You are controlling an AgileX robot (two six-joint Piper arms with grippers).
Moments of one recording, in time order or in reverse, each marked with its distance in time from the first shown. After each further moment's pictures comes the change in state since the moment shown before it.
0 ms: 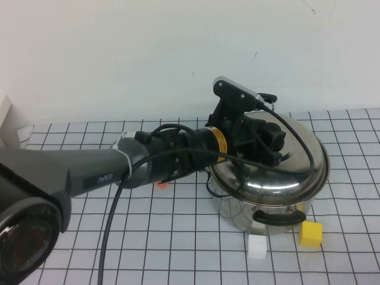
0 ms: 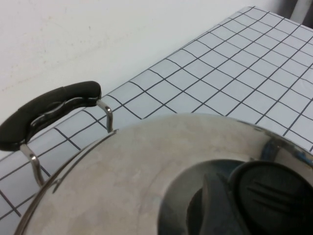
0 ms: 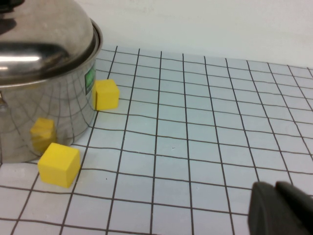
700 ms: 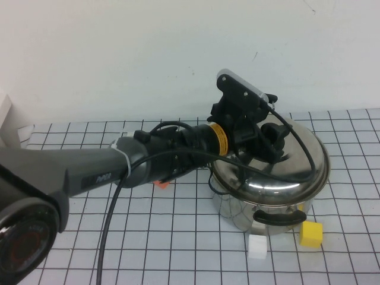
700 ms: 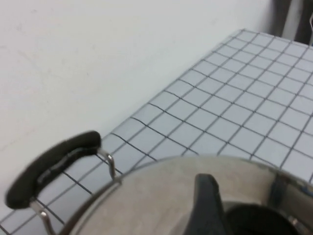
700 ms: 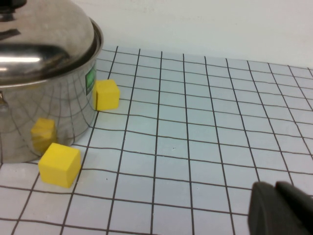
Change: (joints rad) right arm 0.000 0.000 0.000 0.000 0.000 0.000; left arm 0.000 -0.004 0.000 -0.088 -0.072 0.188
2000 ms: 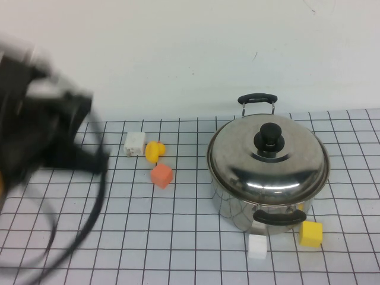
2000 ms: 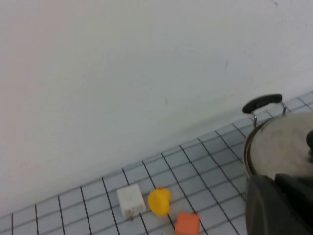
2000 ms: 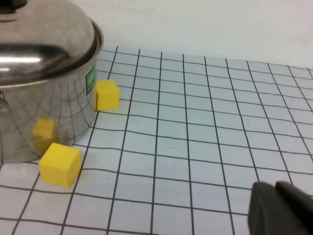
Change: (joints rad) right arm 0.000 0.000 0.000 0.000 0.000 0.000; left arm 0.000 -1.154 0.548 -0.011 0.841 -0.046
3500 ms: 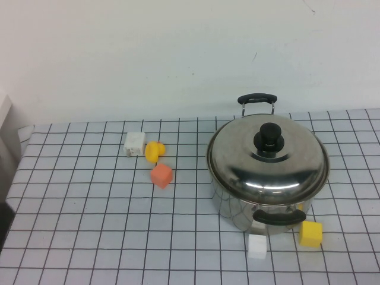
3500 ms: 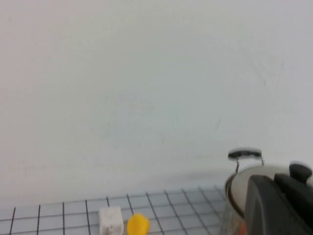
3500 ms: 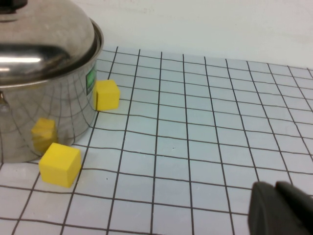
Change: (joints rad) right arm 0.000 0.000 0.000 0.000 0.000 0.000; left arm 0.277 -0.650 0.618 0.005 -0.373 -0.220
